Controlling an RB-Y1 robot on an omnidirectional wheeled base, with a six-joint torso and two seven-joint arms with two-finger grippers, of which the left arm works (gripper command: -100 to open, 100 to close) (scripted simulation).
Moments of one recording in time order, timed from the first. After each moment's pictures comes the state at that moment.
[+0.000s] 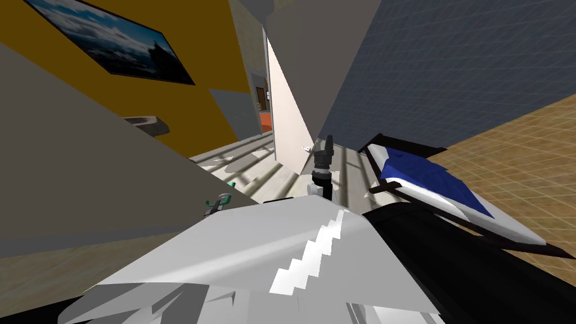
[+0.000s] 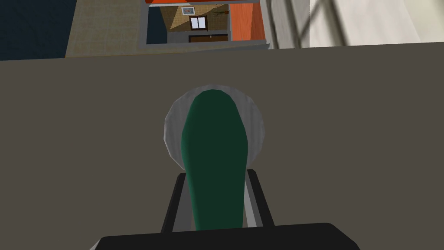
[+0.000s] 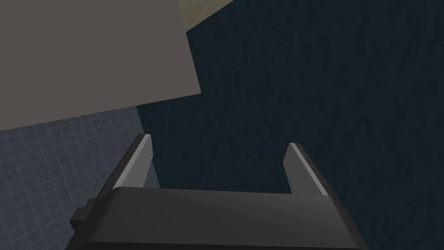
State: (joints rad) arm 0.37 0.41 0.06 -0.73 0.00 -1.20 0.43
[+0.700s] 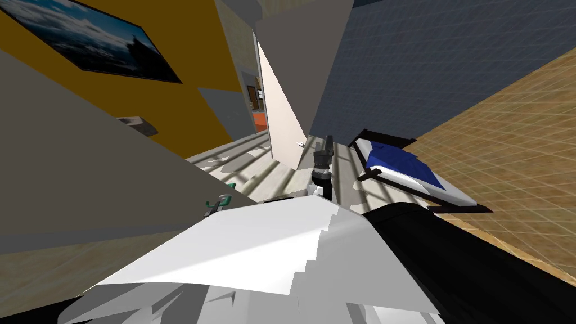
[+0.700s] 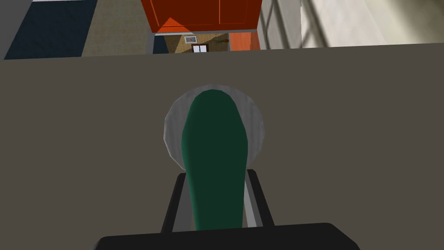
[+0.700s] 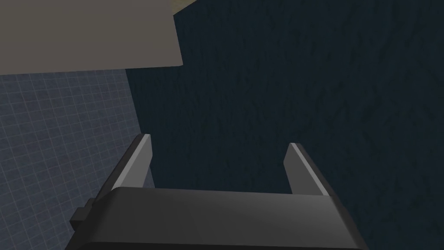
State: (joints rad) arm 0.37 0.42 0.05 -0.68 -0.01 -1.25 0.45
